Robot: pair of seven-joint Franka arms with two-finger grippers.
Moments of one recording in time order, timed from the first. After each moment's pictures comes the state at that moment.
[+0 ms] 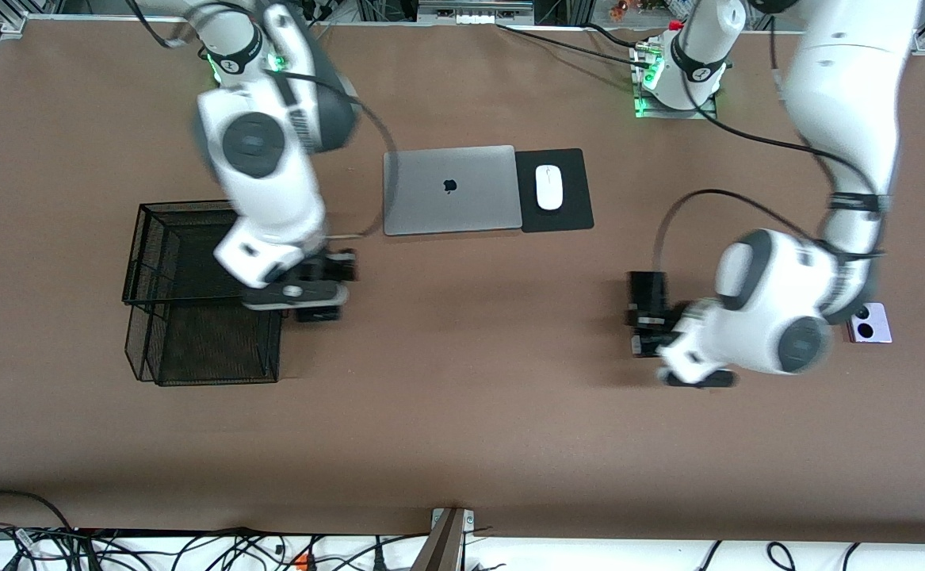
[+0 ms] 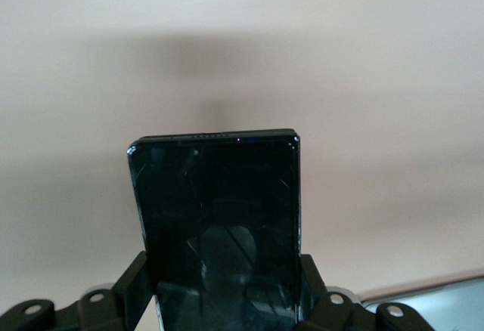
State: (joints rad) left arm -0.11 0.74 -0.23 -1.33 -0.10 1.80 -0.24; right arm 0.72 0.30 -0.34 -1.70 -0.04 2.07 0.28
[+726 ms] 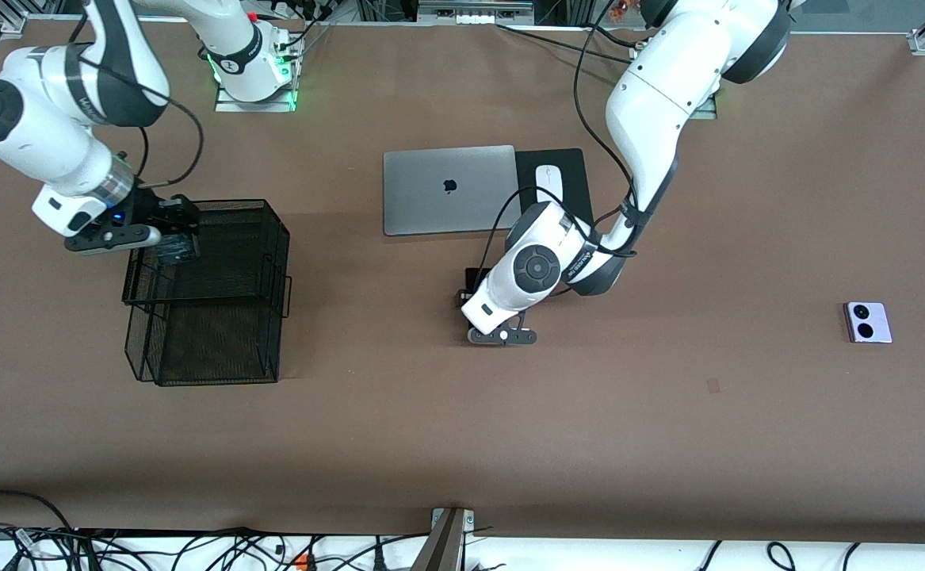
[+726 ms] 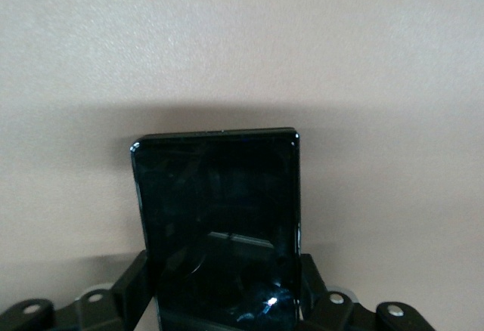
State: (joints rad) left arm -0.47 0.95 -0.21 -1.33 -0.10 2.29 -0.56; right arm 0.71 -0.07 -0.73 -2.29 -0.04 2.23 -0.15
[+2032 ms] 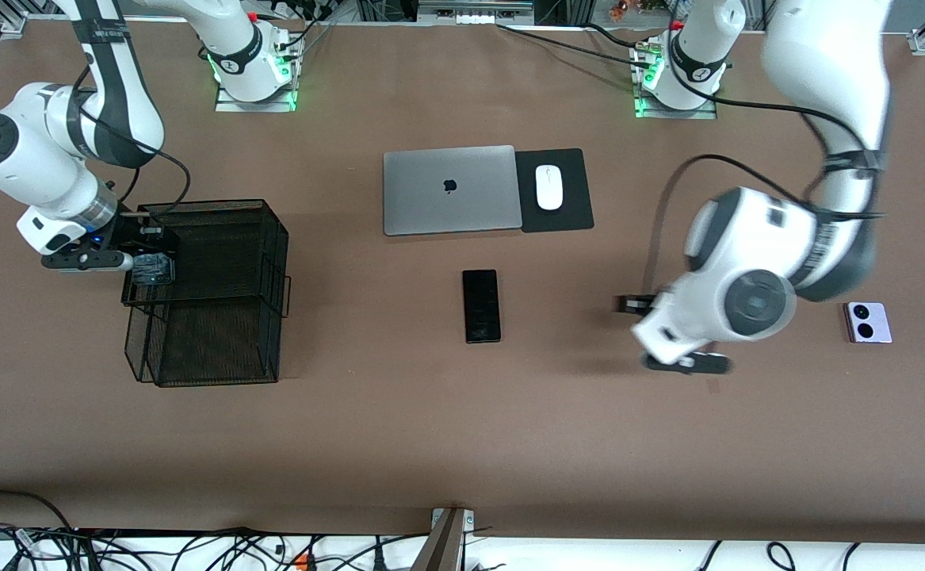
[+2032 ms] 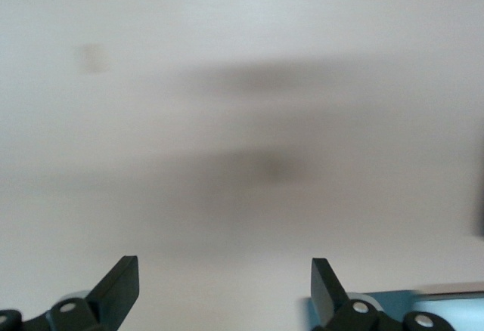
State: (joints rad) left arm -0.09 0.64 -0.17 -1.28 0.12 1.62 -0.22; right arm 0.73 0.11 -0.81 -2.30 0.08 2.42 -0.17
